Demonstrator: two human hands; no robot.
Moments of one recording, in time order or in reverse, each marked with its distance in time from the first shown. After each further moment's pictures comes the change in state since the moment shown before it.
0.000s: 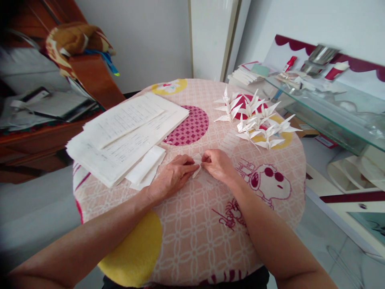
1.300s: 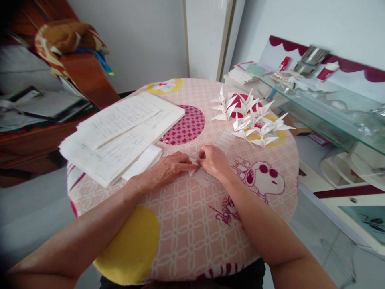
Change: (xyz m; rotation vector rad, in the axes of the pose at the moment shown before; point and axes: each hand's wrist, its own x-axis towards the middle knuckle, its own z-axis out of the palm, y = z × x) left_hand 0.013 -0.021 -0.022 0.085 -0.239 0.266; right_hand 0.008 -0.004 0.005 -0.170 0.094 0.028
